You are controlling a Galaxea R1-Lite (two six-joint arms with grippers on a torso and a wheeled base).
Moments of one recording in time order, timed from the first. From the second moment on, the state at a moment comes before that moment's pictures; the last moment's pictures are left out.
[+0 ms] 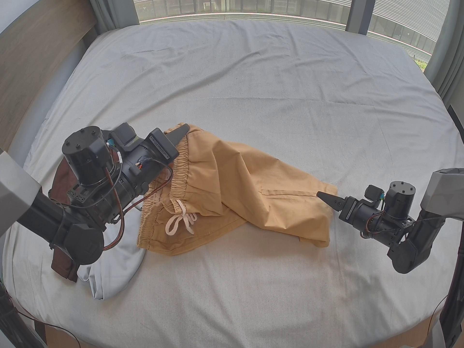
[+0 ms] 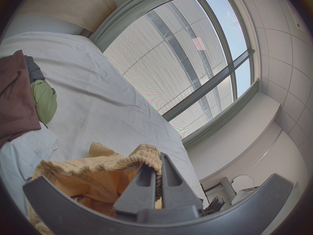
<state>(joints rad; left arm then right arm) -0.42 1.92 -0.79 -1.30 -0.14 -0.71 0.19 2.17 -0.54 -1.45 0.33 0.59</state>
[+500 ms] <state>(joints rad) -0.42 1.92 -0.79 -1.32 -0.14 -0.71 0.22 2.16 -0.54 -1.54 0.38 0.70</state>
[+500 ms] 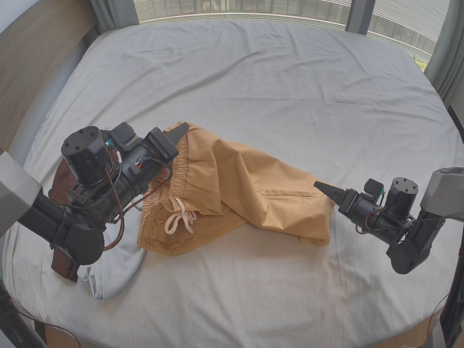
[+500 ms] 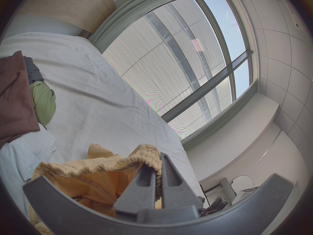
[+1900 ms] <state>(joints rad) -0.42 1.92 -0.79 -1.35 -0.14 -0.71 0.24 2.21 -0.63 -1.55 0.52 0.79</state>
